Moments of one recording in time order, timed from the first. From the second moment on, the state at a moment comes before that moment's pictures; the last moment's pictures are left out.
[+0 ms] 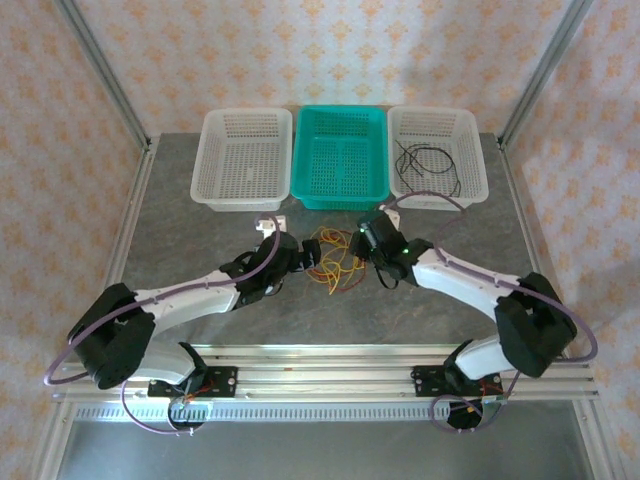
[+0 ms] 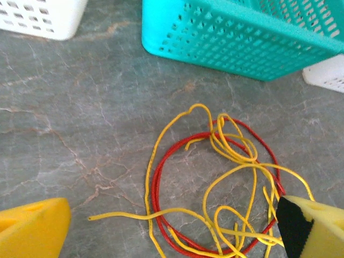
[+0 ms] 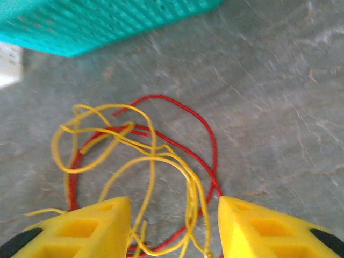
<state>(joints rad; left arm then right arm) -0.73 1.38 0.67 0.03 -0.34 -0.74 0.68 1.43 0.85 -0.31 0.21 0.84</state>
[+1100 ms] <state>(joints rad) -0.75 1.49 0.67 0.17 -0.16 -0.74 0.57 1.66 0.88 -0.26 0.01 0.70</state>
